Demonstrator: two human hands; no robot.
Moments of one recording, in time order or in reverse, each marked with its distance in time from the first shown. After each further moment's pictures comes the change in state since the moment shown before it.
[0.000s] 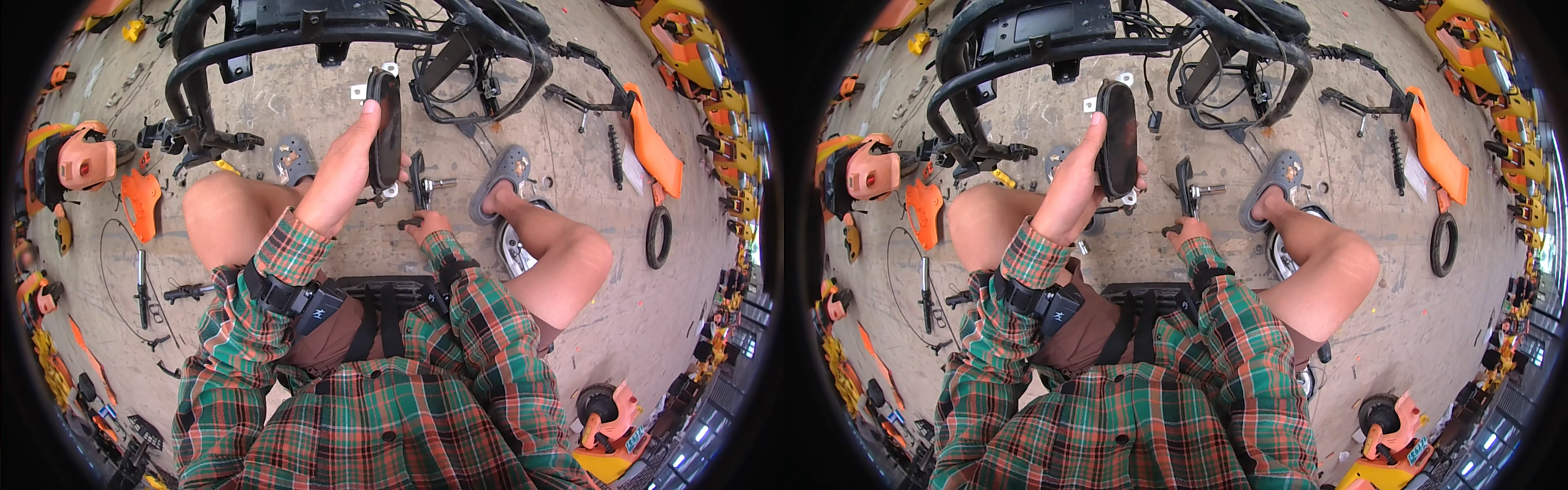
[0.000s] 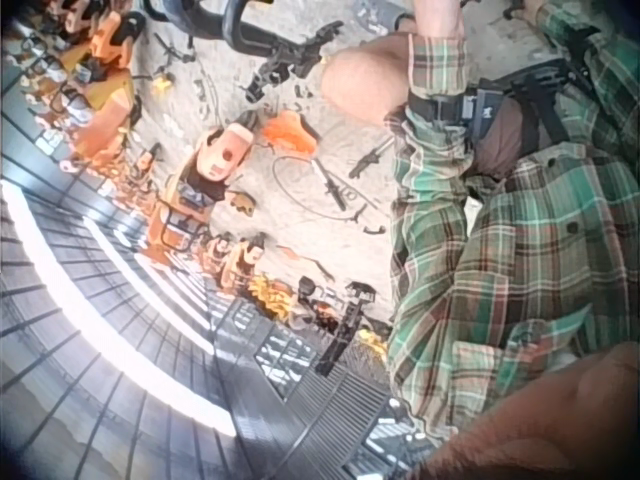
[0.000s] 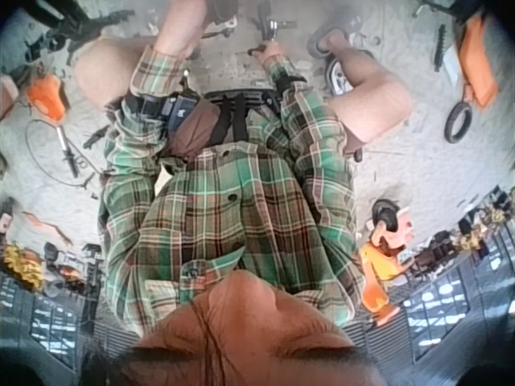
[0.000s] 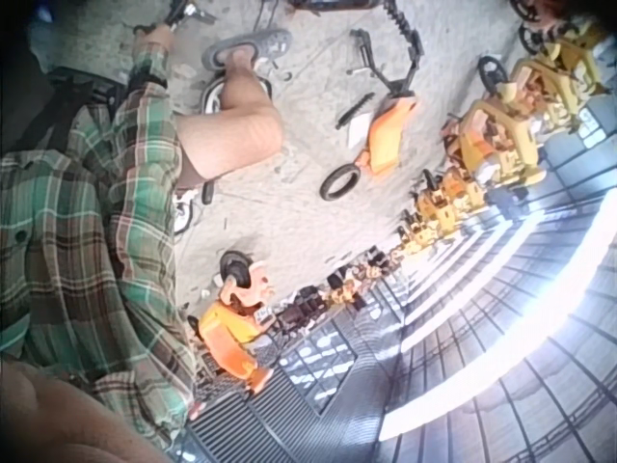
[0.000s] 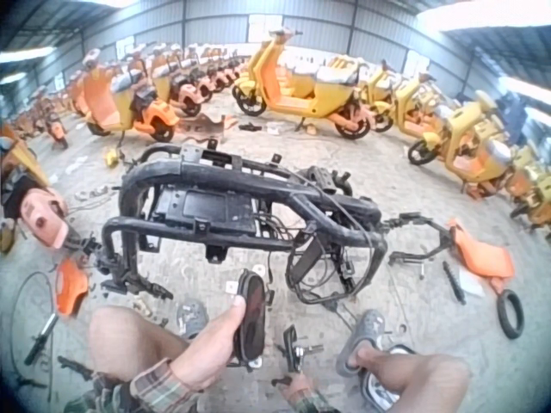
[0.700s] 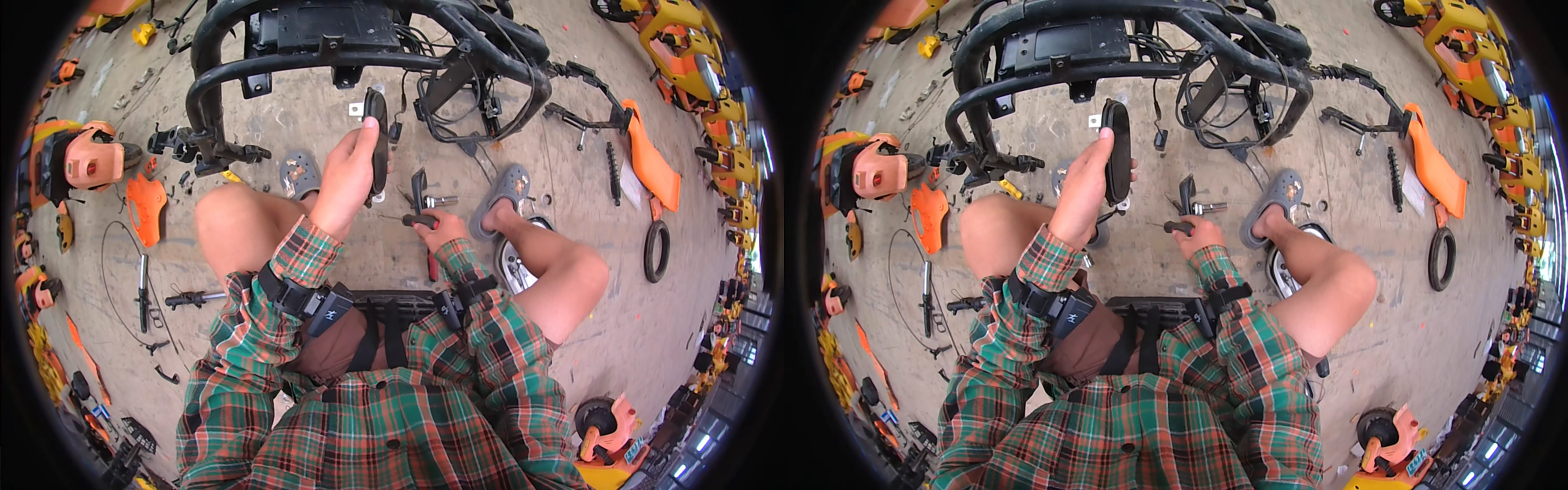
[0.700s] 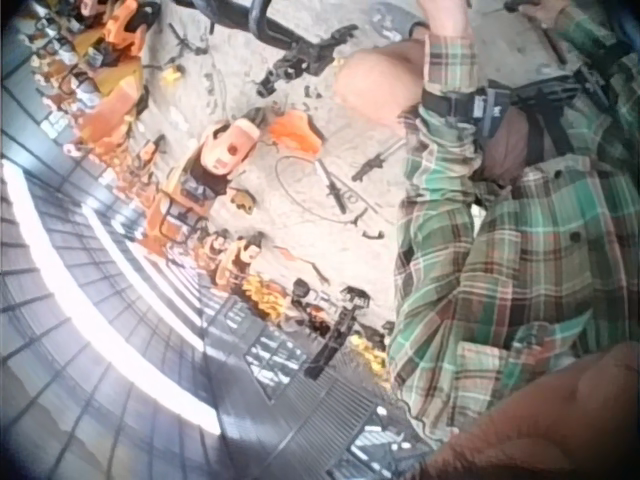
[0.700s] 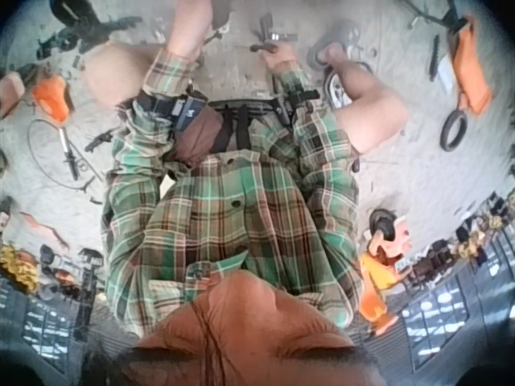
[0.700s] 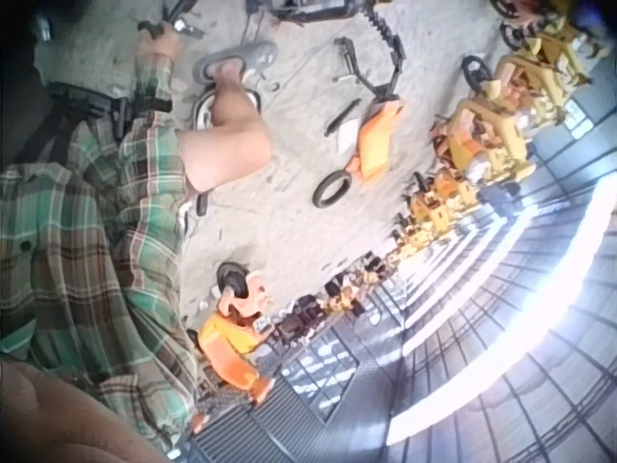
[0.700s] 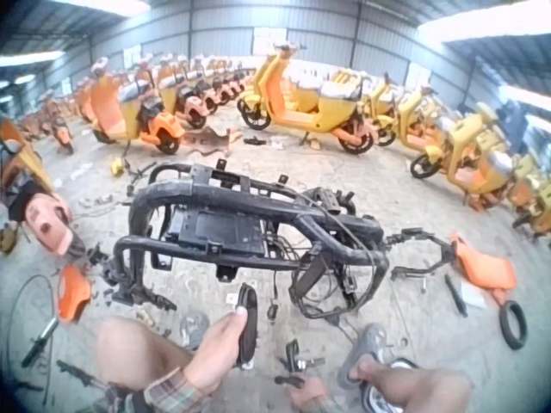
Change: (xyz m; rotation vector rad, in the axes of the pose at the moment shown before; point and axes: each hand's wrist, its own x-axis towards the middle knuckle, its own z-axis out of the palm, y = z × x) left_hand 0.012 -0.006 -0.012 0.097 0.197 0.149; right_hand -0.026 -0.039 -0.056 0.091 0.139 -0.165
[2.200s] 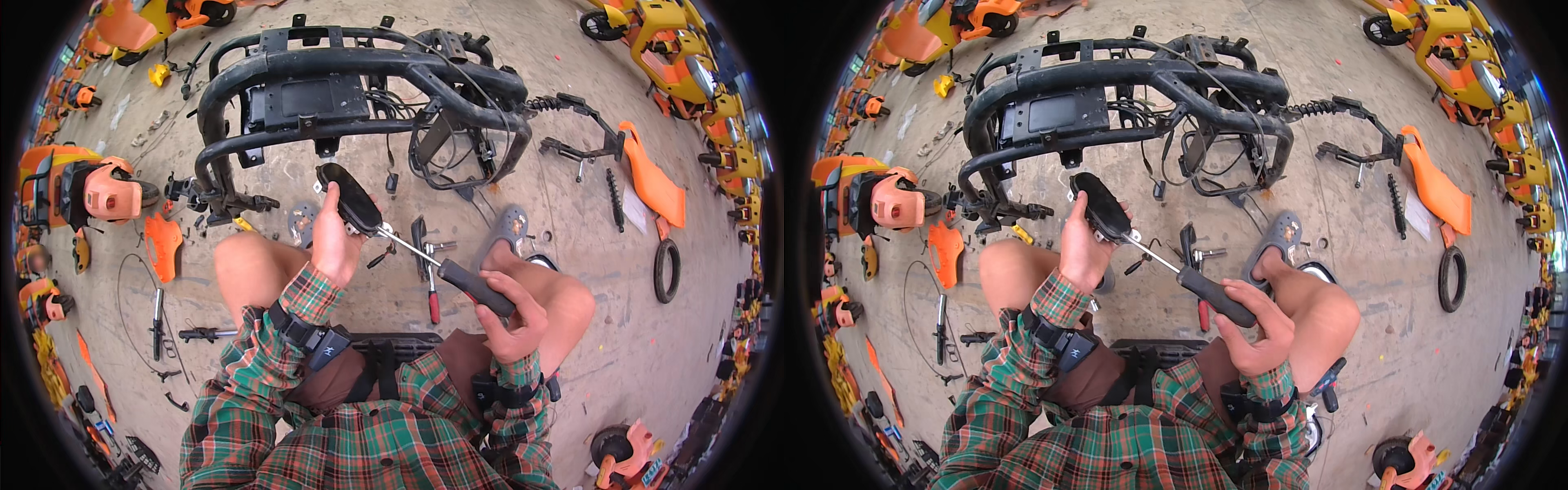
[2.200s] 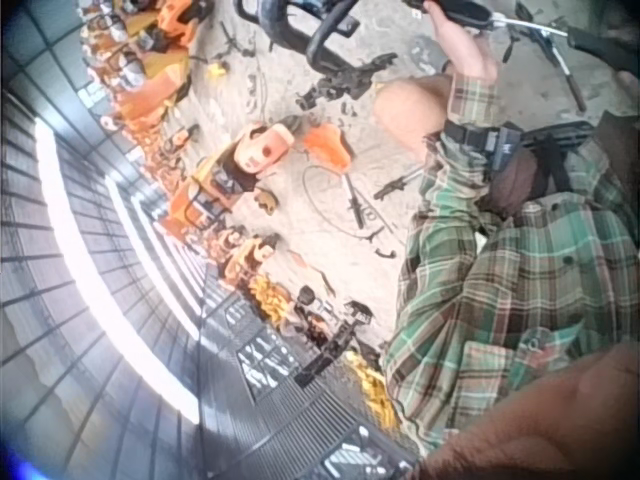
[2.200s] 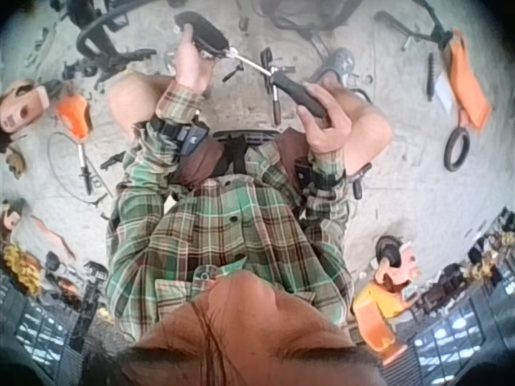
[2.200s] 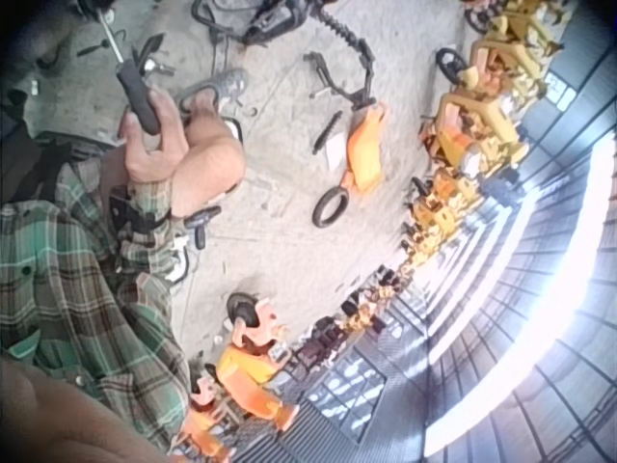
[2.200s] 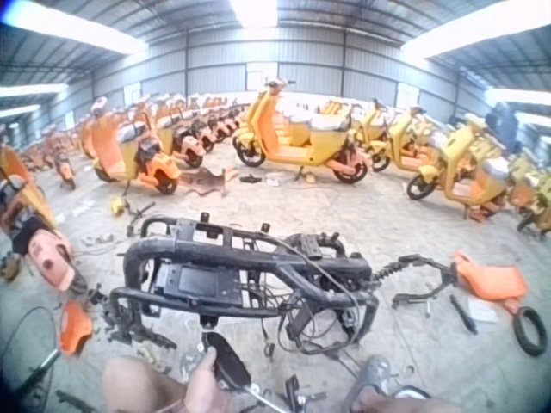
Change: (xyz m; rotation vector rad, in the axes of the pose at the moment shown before) left_hand 0.004 -0.011 0.004 -0.559 0.156 -0.129; right_hand -0.122 -0.043 -0.132 0.513 0.406 -0.600
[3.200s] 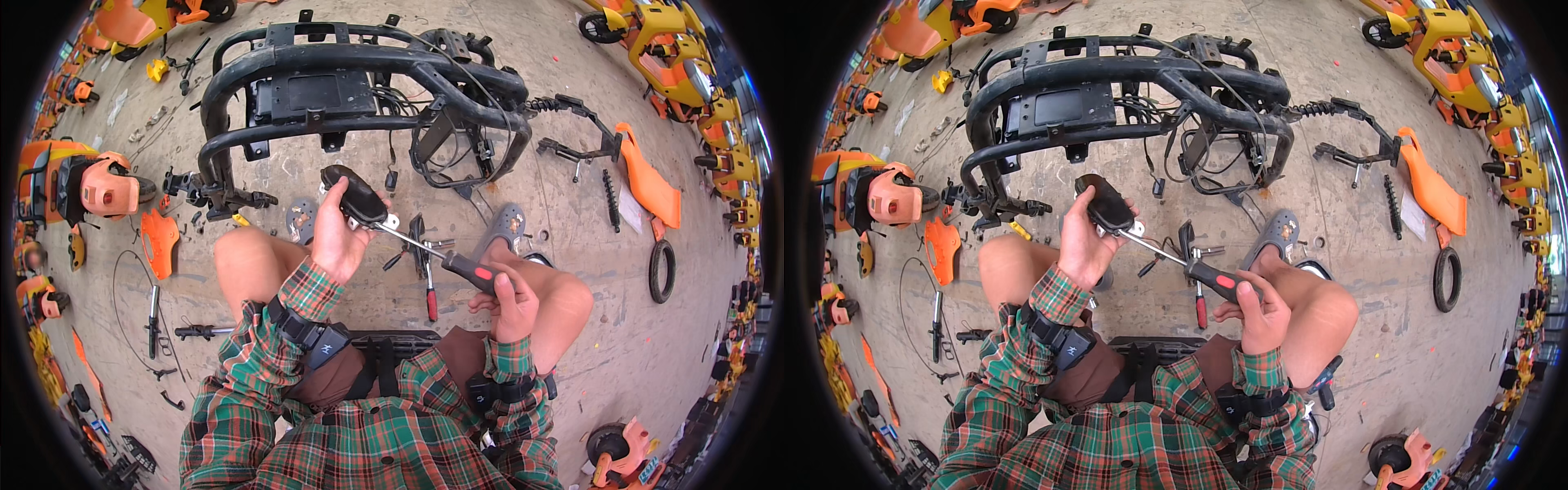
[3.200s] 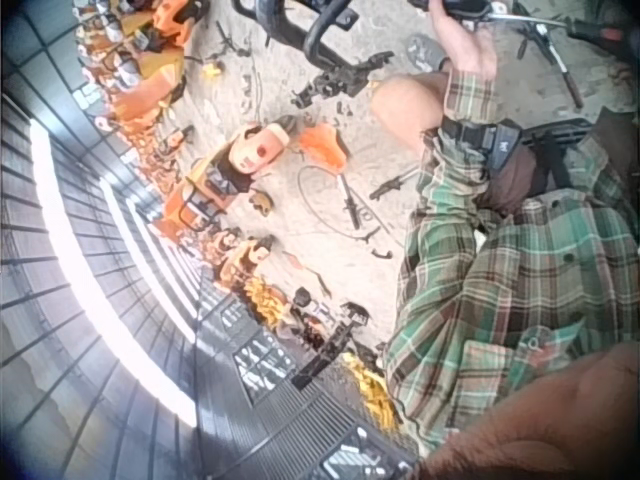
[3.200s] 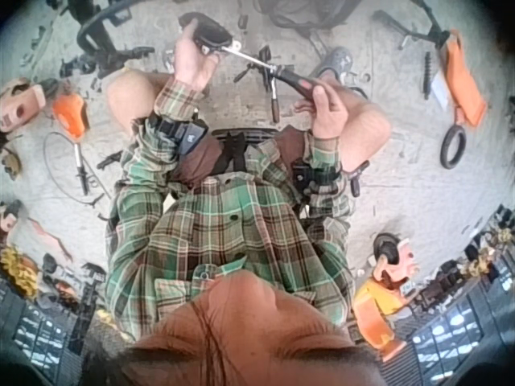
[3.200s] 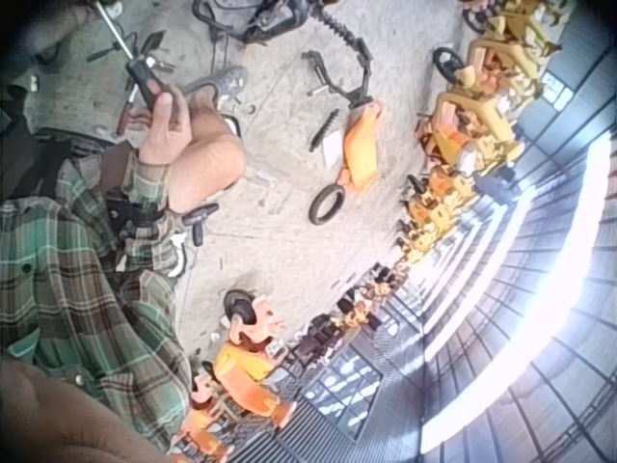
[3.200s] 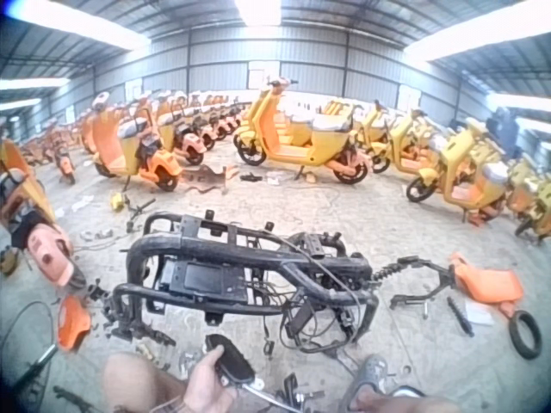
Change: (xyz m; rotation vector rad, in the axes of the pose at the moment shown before) left_hand -0.002 0.005 0.004 -0.148 -0.143 -0.088; right_hand -0.005 0.025 0.011 0.572 0.184 0.546
